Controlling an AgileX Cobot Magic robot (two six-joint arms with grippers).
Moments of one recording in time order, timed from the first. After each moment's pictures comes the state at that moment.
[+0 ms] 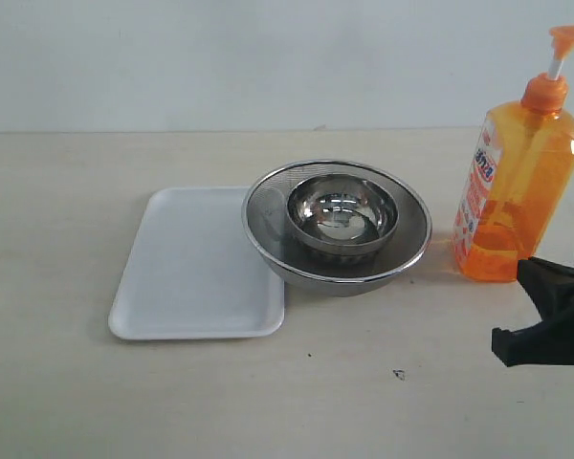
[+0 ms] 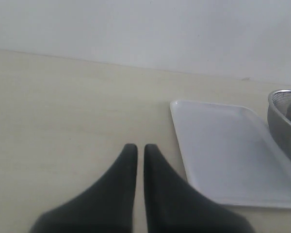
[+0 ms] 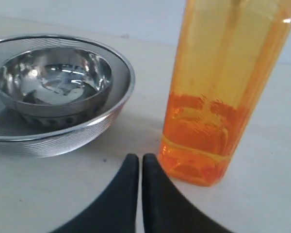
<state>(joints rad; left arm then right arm) 0.01 0.00 0.00 -0.14 0.30 0.01 0.35 1.37 -0.05 0.09 -0.94 -0.06</state>
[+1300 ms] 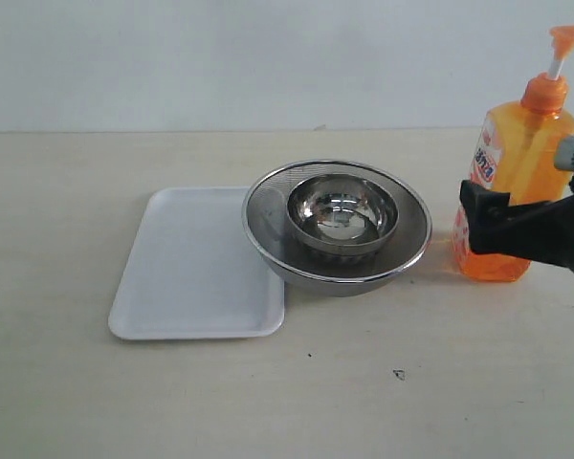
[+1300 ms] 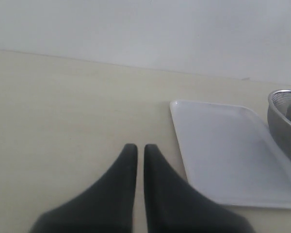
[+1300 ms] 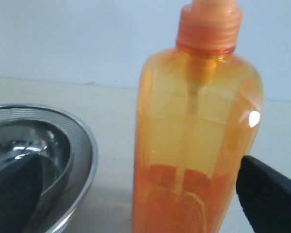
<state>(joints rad) 0.01 0.00 0.00 -0.14 0.30 0.01 0.35 1.43 -0.28 0.25 -0.87 -0.12</state>
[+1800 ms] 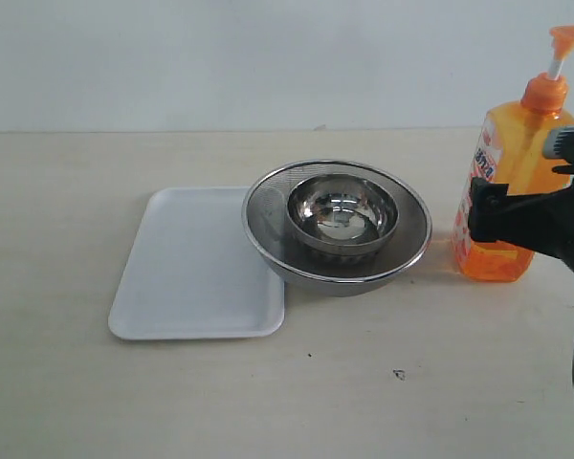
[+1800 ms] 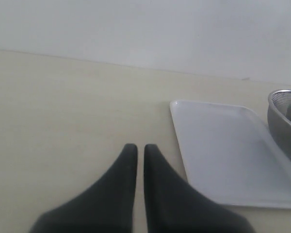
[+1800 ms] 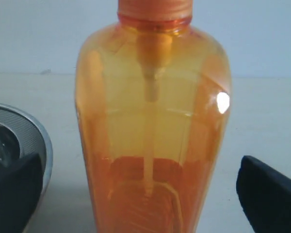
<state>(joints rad) 0.01 0.00 0.00 -0.14 0.30 0.01 0.35 1.55 -0.37 0.42 -0.85 -0.20</state>
